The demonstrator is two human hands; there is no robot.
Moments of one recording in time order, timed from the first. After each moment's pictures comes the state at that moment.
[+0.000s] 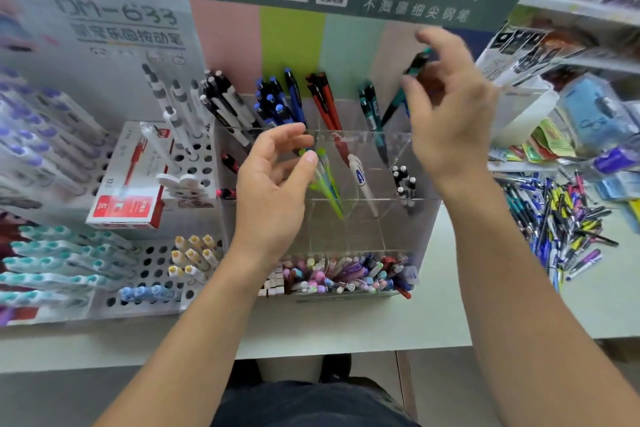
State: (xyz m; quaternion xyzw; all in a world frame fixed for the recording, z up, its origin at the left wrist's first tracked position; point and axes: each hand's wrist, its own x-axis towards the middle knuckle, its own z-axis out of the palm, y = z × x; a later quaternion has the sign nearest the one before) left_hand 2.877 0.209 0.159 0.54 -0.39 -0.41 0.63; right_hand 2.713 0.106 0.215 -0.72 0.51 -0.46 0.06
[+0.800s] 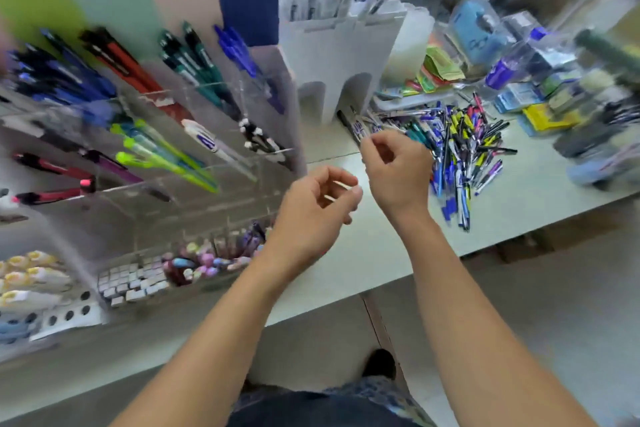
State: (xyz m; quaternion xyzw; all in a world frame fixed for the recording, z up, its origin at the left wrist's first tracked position) left_hand 2.677 0.218 0.113 0.50 -0.51 -0.57 0.40; right_hand 2.535 0.175 0.105 -0.58 0.67 -0.45 0.13
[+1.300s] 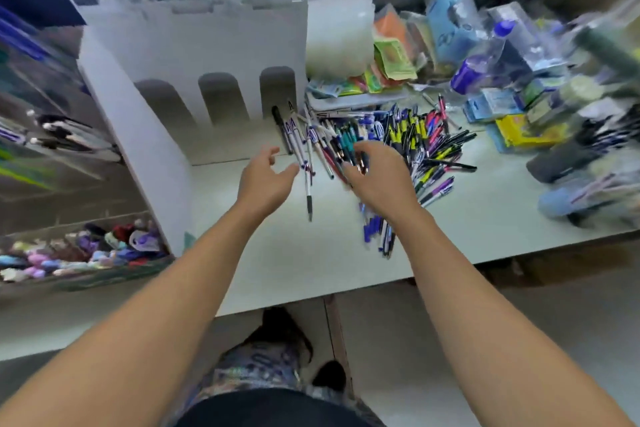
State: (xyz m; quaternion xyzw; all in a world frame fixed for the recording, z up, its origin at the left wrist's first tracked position) left_hand 2.490 0.107 0.025 0.74 -0.46 -0.40 0.28; right_hand 2.297 0.104 0.057 -0.68 0.68 -0.16 0.24
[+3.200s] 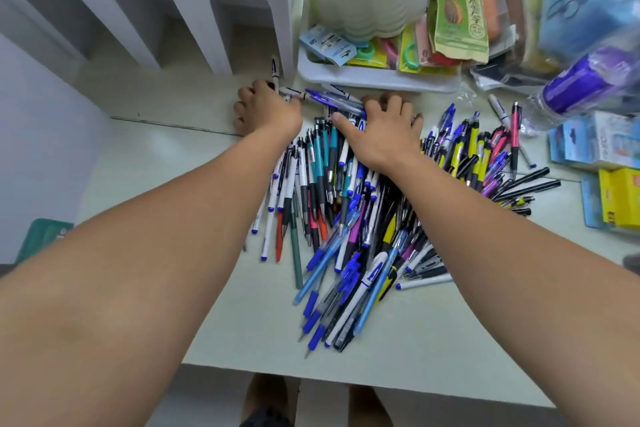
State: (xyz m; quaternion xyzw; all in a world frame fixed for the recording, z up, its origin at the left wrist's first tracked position) left_hand 2.413 -0.092 -0.106 0.90 -0.31 -0.23 0.19; right_hand 2.240 -0.113 -0.097 -0.78 0.61 0.04 0.17
